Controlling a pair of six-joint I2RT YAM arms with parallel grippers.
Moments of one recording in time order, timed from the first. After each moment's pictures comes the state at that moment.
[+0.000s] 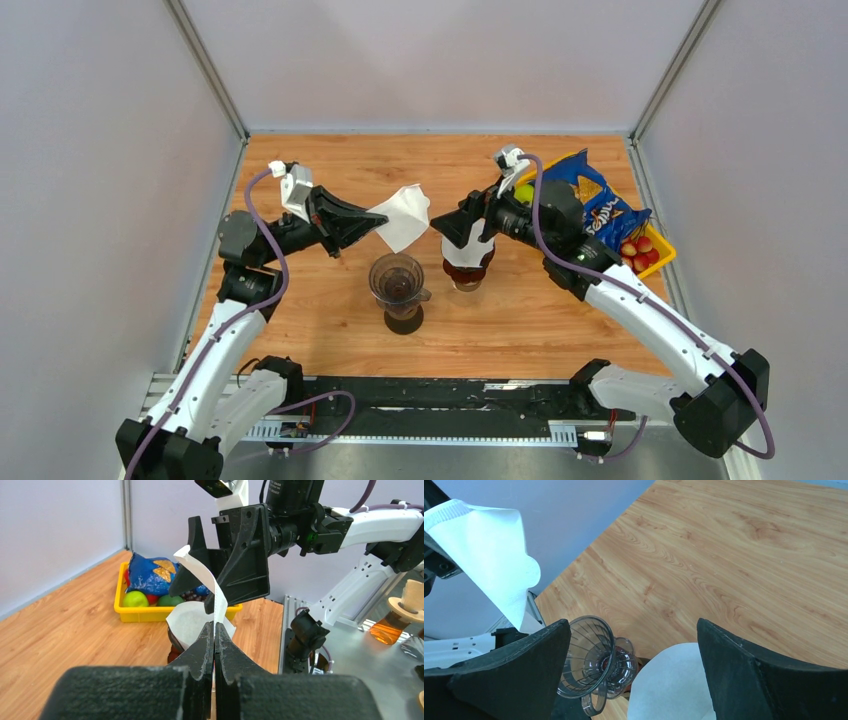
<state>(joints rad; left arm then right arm) -0.27 0.85 0.77 0.45 0.94 -0.49 0.64 1.11 1.00 0.00 -0.31 0.40</state>
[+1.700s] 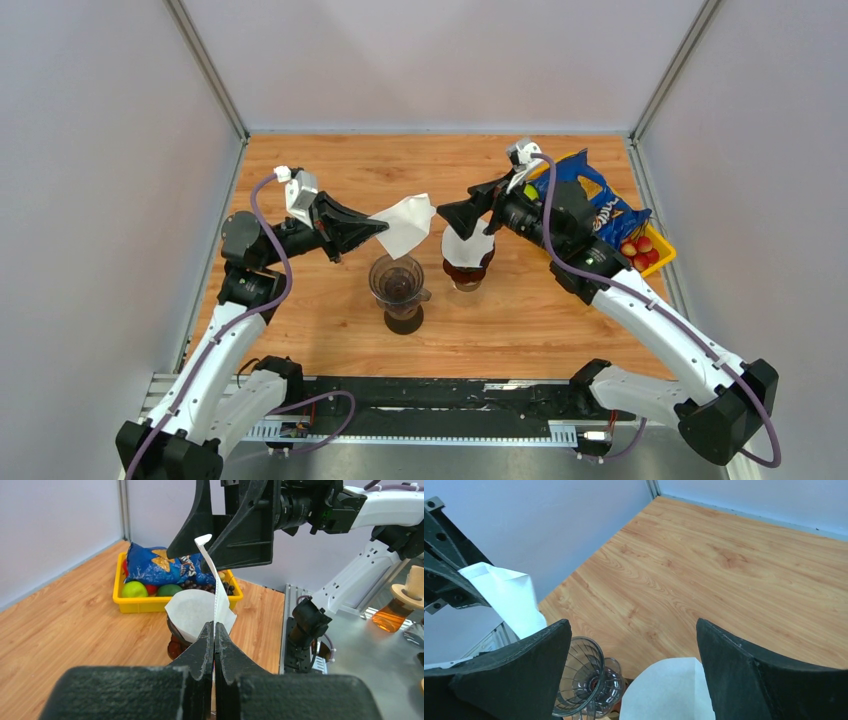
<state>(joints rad) -0.27 0.83 0.75 0.40 0.97 -0.44 0.64 1.07 1.01 0.04 -0.24 0.35</state>
